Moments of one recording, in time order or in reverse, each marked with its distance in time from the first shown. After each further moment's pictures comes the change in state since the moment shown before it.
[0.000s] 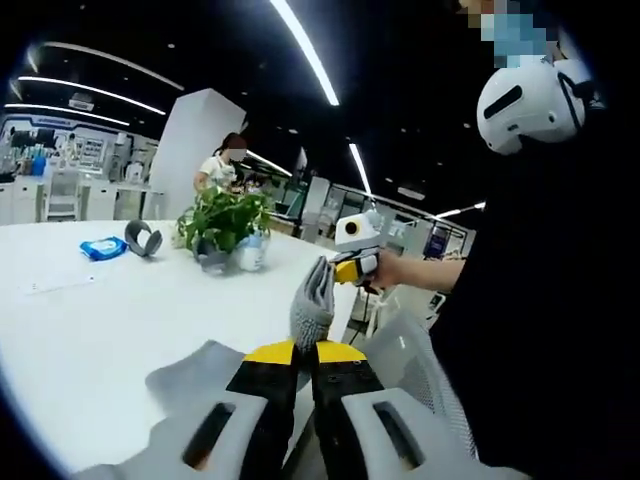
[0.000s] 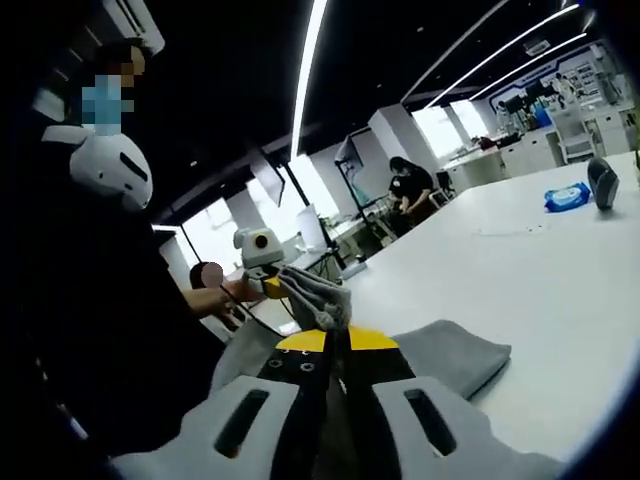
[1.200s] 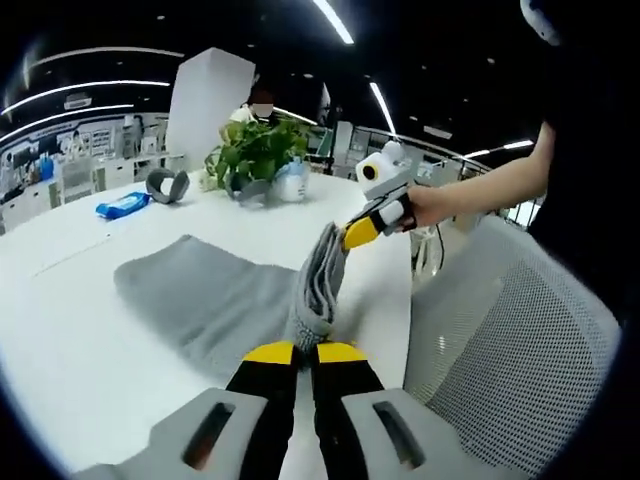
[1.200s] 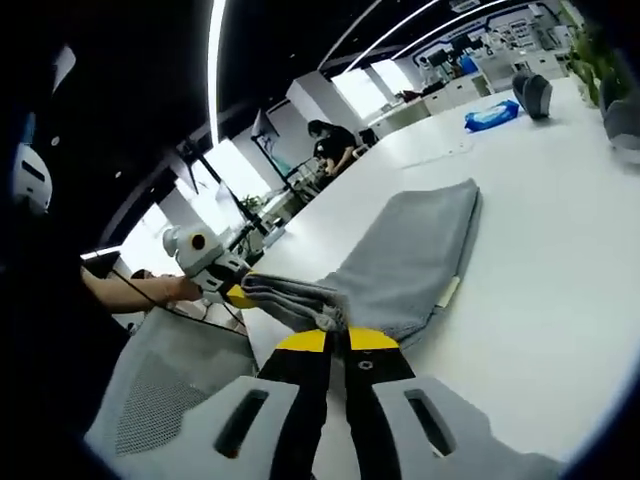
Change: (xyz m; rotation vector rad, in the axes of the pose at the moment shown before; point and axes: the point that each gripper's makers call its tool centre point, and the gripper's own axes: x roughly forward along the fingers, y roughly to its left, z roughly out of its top) left arm 0.046 0.095 -0.103 0.079 0.229 0.129; right arm 0.013 -0.127 -0.078 0.192 0.116 -0.260
